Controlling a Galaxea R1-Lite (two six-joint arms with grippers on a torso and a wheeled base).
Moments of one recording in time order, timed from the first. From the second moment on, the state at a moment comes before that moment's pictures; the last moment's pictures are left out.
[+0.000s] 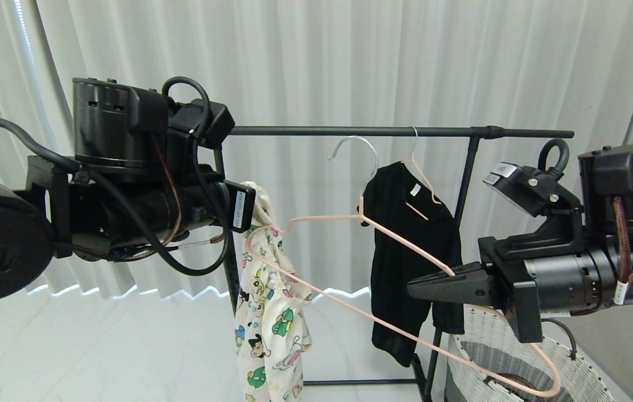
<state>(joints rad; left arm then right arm) -0.47 1.58 -1.09 -0.13 0.13 0.11 0.64 1.50 -0.90 -0.18 0.79 0.06</state>
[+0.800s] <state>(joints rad) -0.41 1.63 -1.10 -0.16 0.22 0.11 0.64 1.41 -0.86 -0.17 0.79 0.04</state>
